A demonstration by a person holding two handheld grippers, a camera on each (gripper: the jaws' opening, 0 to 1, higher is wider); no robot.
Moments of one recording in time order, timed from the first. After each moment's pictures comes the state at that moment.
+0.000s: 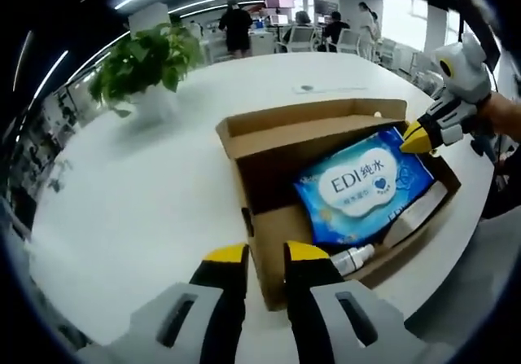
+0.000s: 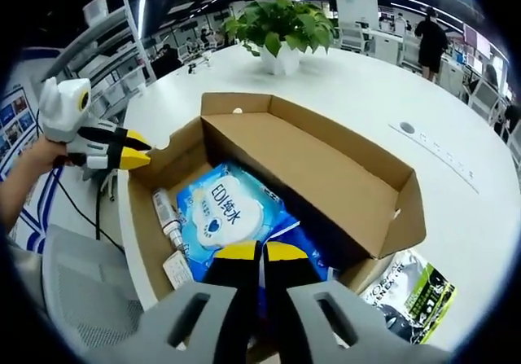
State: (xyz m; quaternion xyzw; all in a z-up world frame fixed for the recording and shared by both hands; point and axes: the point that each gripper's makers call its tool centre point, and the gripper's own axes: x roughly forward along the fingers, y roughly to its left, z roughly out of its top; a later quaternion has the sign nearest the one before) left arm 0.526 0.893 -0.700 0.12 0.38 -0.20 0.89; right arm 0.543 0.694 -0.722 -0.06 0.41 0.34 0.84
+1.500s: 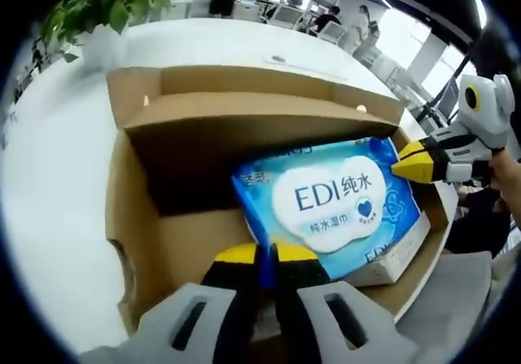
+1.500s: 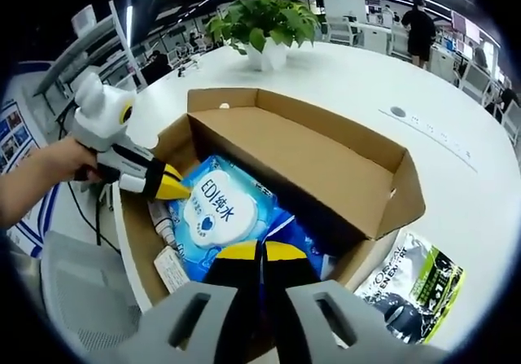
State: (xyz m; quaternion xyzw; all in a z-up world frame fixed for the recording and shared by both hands) left arm 0.541 0.820 -0.768 -0.01 0.48 -0.27 0.83; right arm 0.542 0.685 -0.731 -0.03 0.41 0.32 0.85
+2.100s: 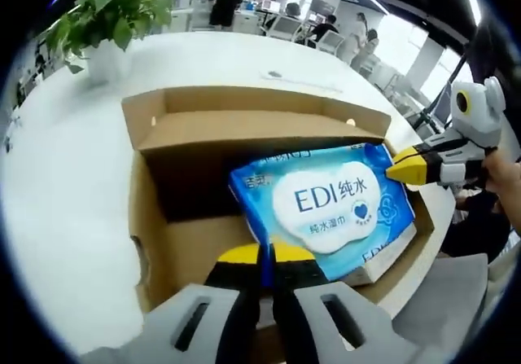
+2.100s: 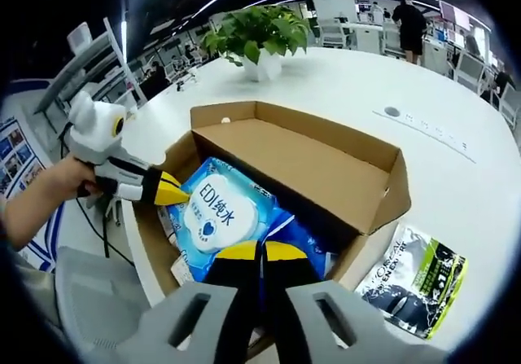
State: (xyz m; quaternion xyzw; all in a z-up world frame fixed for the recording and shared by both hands) left arm 0.539 0.822 -0.741 -0.01 0.45 -0.27 0.85; right arm 0.538 0.683 -0.709 0.01 0.40 0.32 0.86
